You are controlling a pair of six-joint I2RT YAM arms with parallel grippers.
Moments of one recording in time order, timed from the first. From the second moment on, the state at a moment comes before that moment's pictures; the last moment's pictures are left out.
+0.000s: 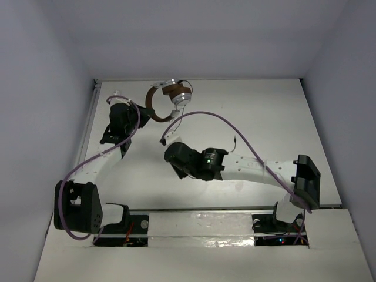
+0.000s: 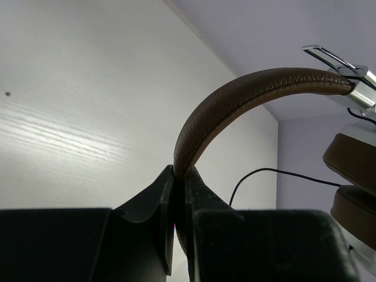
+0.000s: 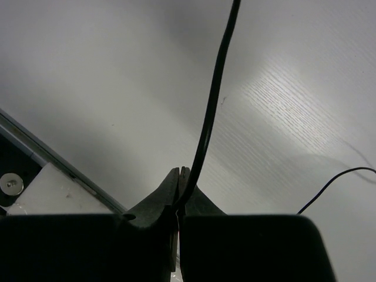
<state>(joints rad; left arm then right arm) -0.14 1.27 0.82 0.15 0.11 -0.95 1.25 1.64 1.41 -0.59 0.41 0.39</state>
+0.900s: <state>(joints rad) -0.39 1.27 0.68 0.16 0.06 -0.77 1.14 1.67 1.67 -0.69 0.51 0.21</state>
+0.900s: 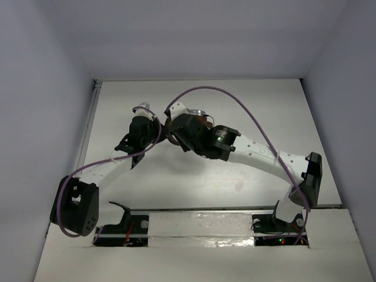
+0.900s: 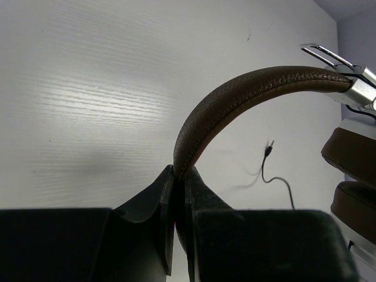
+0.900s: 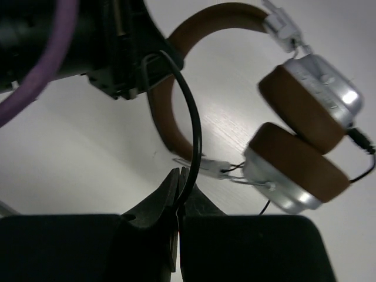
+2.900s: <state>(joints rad) -0.50 1.01 0.75 -0.05 0.37 -0.52 0.69 1.61 1.39 -0.24 0.30 -0.01</state>
